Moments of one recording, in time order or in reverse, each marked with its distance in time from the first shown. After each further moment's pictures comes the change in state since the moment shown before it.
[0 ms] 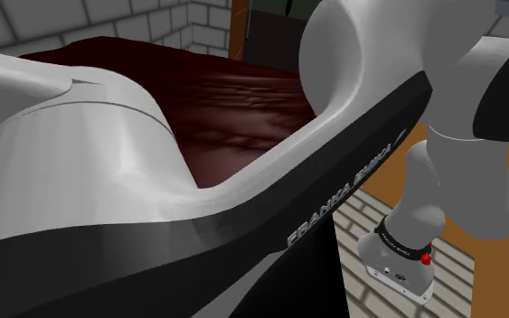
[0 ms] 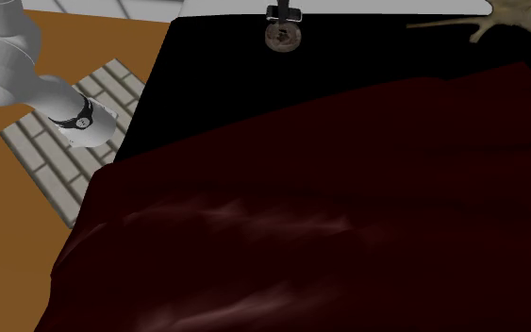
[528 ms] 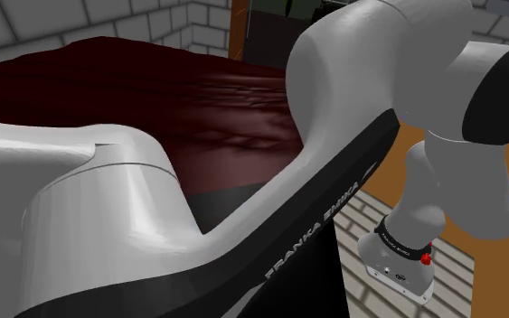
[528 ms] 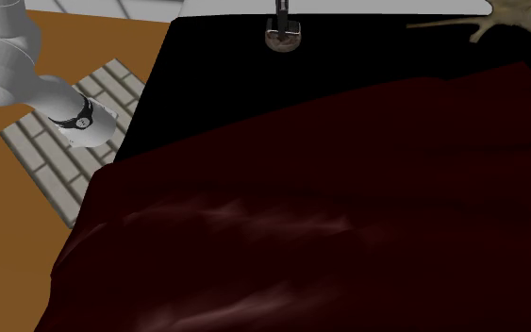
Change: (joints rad) arm -0.003 0.026 -0.008 -0.067 -0.015 0.090 0.016
